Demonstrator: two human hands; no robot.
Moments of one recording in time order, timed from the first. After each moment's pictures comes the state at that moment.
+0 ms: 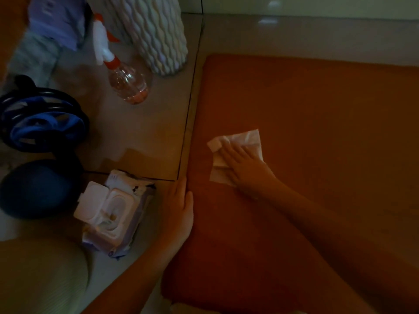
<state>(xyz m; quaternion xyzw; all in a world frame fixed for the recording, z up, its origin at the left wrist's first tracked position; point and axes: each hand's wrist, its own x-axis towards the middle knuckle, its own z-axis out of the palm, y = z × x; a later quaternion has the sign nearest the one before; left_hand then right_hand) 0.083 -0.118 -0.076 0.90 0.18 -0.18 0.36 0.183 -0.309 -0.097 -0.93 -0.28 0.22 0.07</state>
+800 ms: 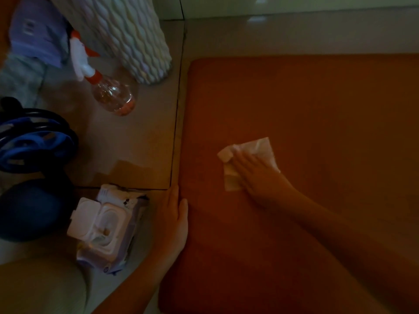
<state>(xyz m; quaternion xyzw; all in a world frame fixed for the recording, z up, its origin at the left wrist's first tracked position) 0.080 -0.120 -0.082 0.91 0.16 -0.15 0.36 0.163 -0.358 -0.099 -0.94 -0.26 0.21 0.11</state>
